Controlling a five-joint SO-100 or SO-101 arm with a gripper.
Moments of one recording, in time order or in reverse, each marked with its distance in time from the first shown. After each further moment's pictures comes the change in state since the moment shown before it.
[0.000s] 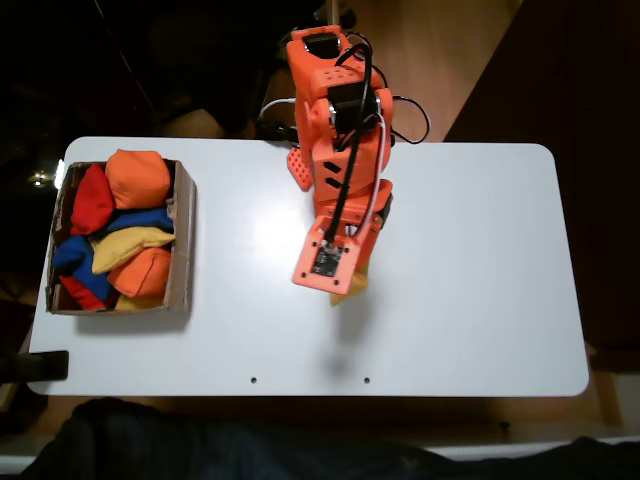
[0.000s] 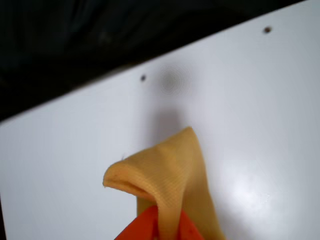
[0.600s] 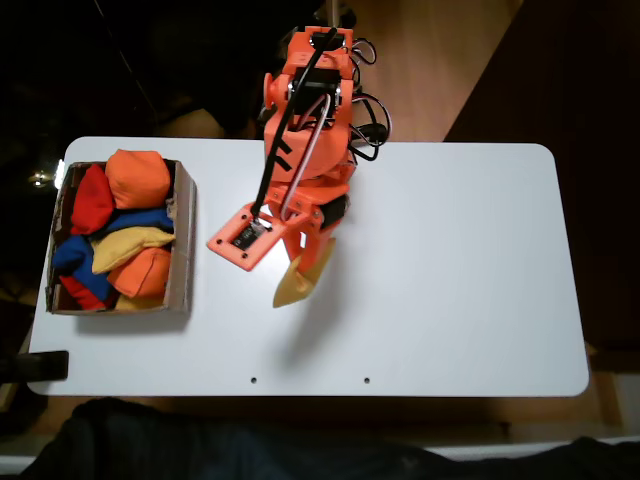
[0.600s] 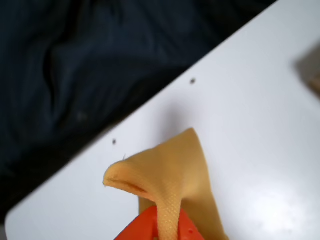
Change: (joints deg) arm 16.5 3.3 -0.7 -3.7 2.1
